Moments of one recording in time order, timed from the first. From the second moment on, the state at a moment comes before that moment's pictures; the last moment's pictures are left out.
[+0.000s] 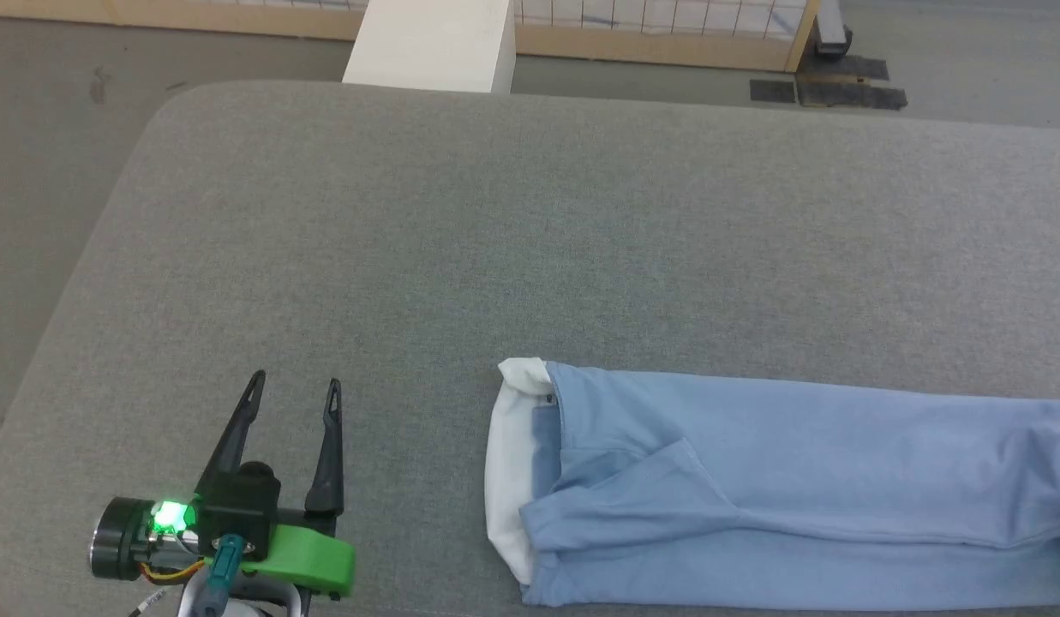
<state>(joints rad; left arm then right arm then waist) -0.02 0.33 -0.29 -0.01 -0.15 0.19 -0.26 -0.03 -0.41 -0.36 0.25 0.45 0.13 0.57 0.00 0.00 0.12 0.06</state>
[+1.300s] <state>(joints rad) -0.01 0.26 -0.28 0.03 -0.09 0.12 -0.26 -0.16 -0.10 0.17 -0.05 0.49 0.13 0.89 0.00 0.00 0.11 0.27</state>
